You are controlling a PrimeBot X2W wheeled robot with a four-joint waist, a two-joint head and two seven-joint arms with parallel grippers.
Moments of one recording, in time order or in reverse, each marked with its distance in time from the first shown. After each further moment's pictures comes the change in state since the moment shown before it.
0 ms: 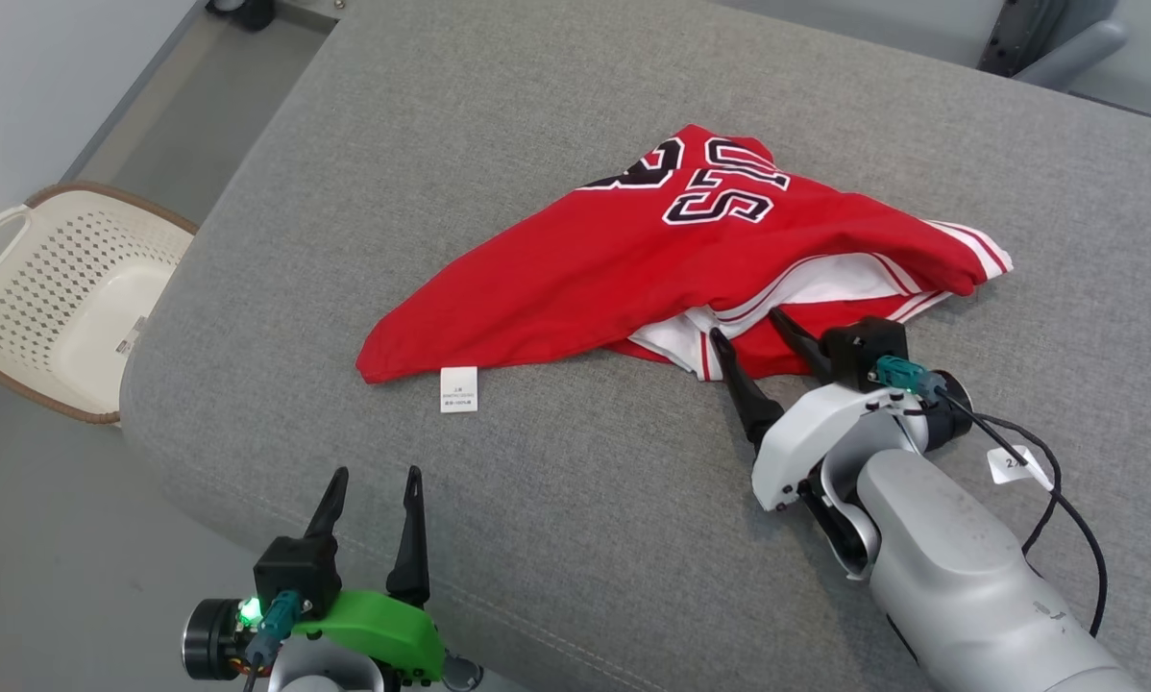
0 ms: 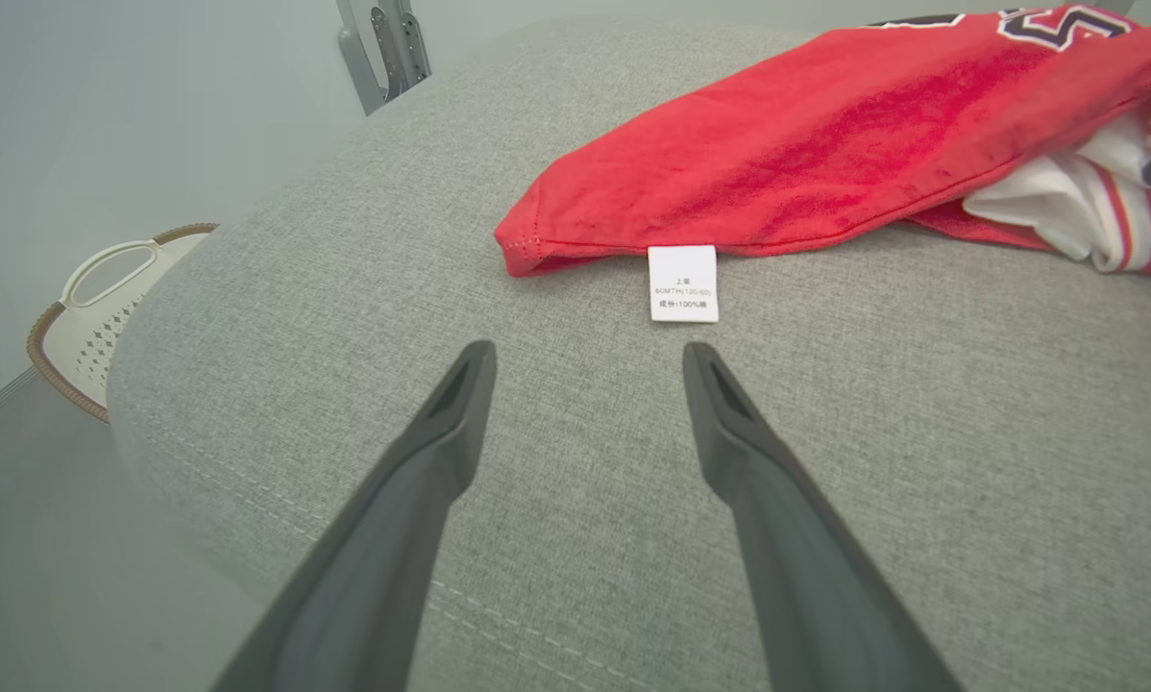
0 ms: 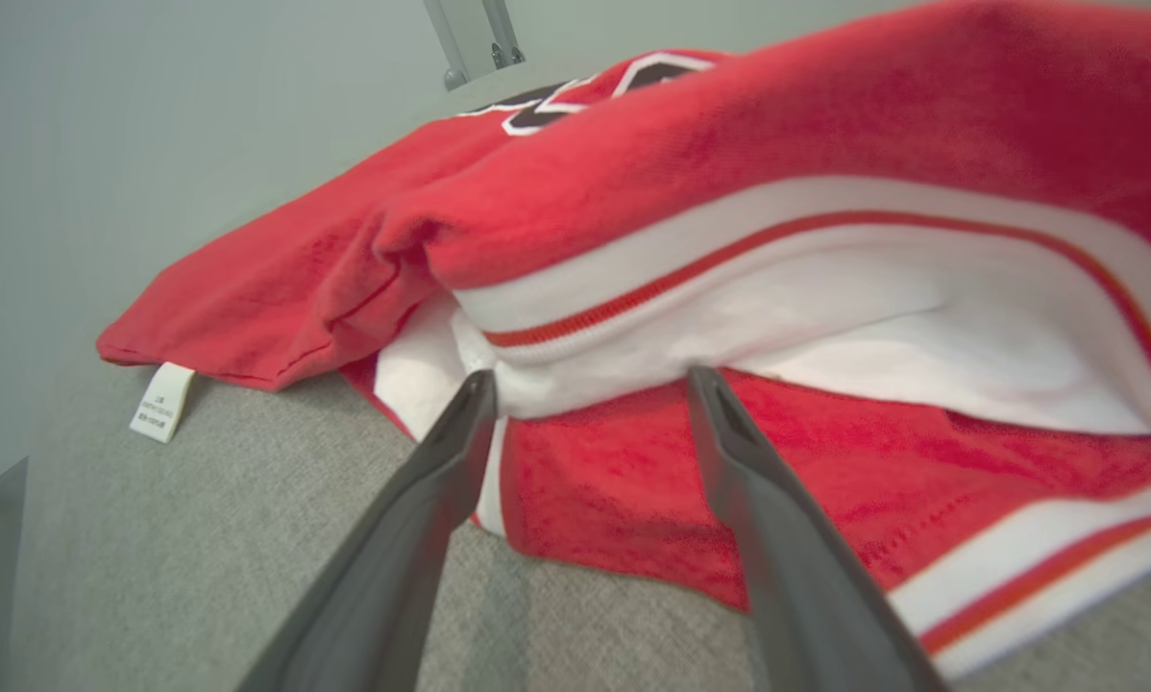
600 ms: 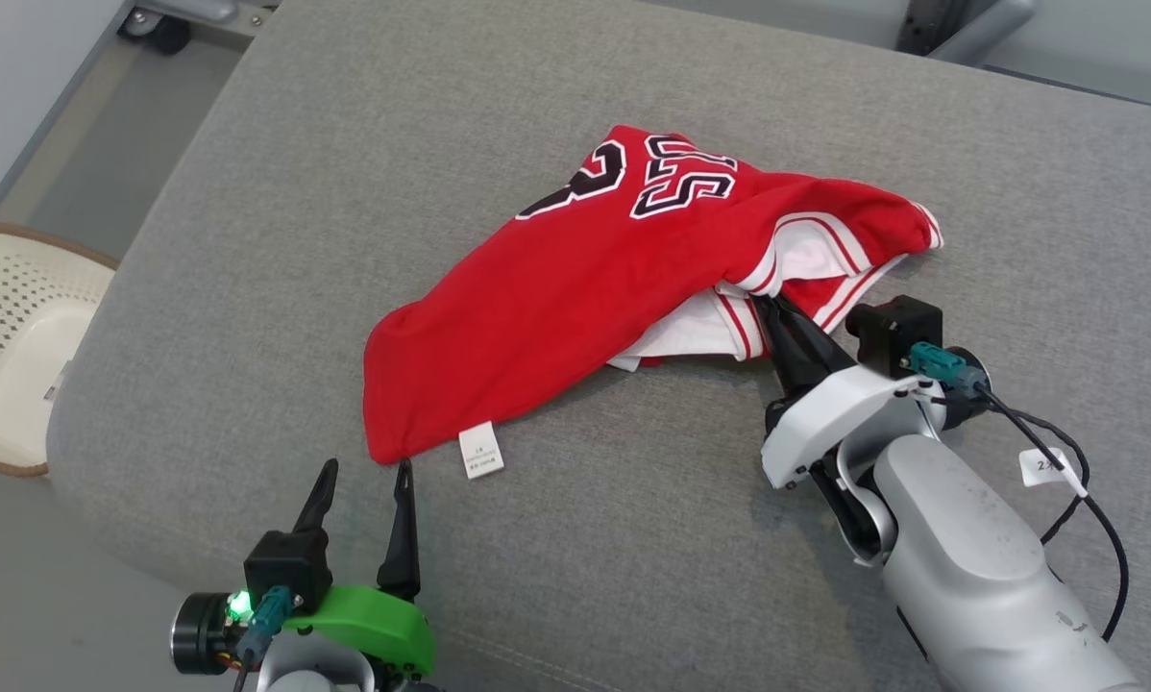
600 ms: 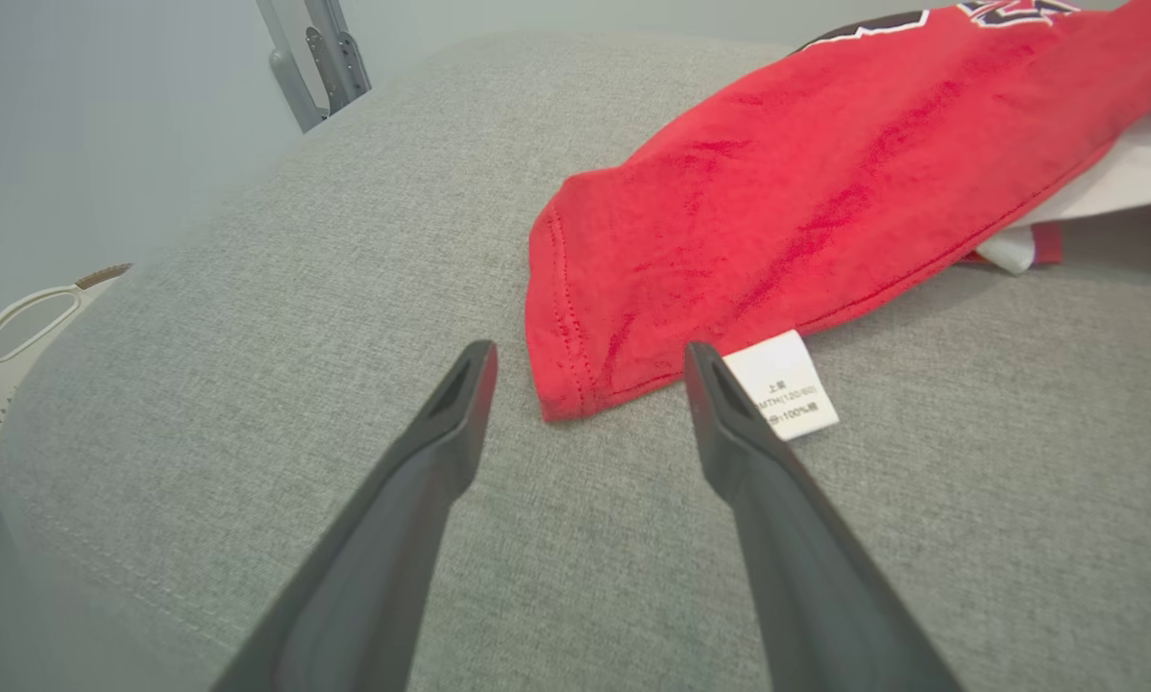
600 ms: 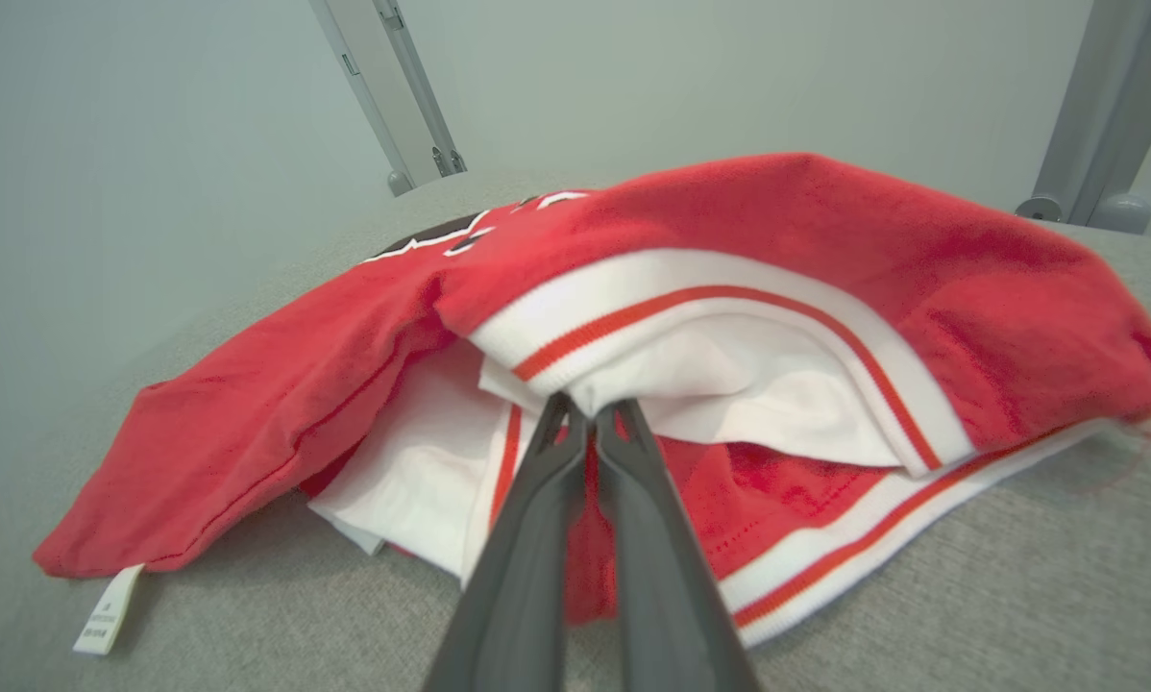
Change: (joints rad) left arm -0.009 -0.001 0.022 -0.012 0.018 -0.008 0.000; right arm 0.040 -0.012 -0.086 -0.152 -0.037 0.000 0.000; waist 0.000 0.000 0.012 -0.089
